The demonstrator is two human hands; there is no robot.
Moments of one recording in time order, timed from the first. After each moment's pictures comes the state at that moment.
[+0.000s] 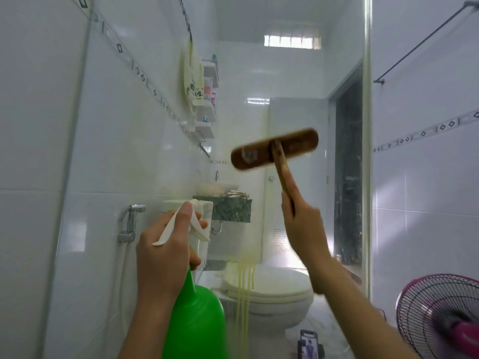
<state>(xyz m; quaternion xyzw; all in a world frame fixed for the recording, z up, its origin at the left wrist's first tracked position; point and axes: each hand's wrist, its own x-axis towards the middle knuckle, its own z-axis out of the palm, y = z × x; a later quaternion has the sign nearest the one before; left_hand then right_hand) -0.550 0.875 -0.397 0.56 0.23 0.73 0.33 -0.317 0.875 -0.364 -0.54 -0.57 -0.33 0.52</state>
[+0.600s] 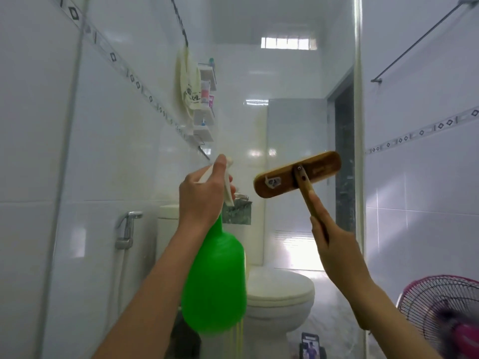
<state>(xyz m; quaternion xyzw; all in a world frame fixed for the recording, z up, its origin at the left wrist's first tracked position) -0.497 0.883 -0.307 0.61 0.21 0.69 0.32 -0.264 0.826 -0.388 -0.58 -0.56 -0.31 0.50</state>
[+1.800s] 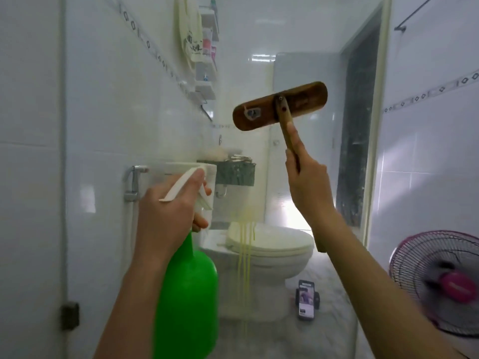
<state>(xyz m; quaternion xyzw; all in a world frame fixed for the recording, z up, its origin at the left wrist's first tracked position) -0.557 0.868 -0.408 0.62 0.28 0.68 0.29 -0.318 0.866 -0.371 -0.56 -0.55 -0.33 0.52</state>
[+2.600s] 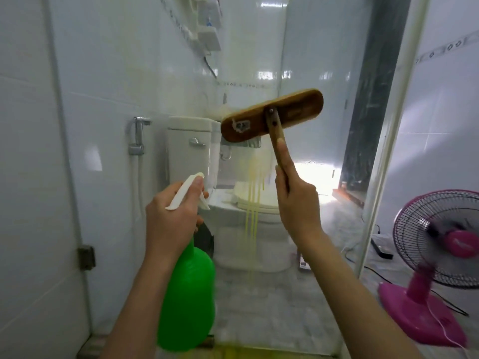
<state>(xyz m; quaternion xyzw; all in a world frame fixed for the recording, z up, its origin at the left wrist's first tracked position) -0.556 0.893 -0.508 0.61 0.33 0.66 0.30 -0.351 0.868 -0.494 -0.57 -0.57 -0.31 0.51</state>
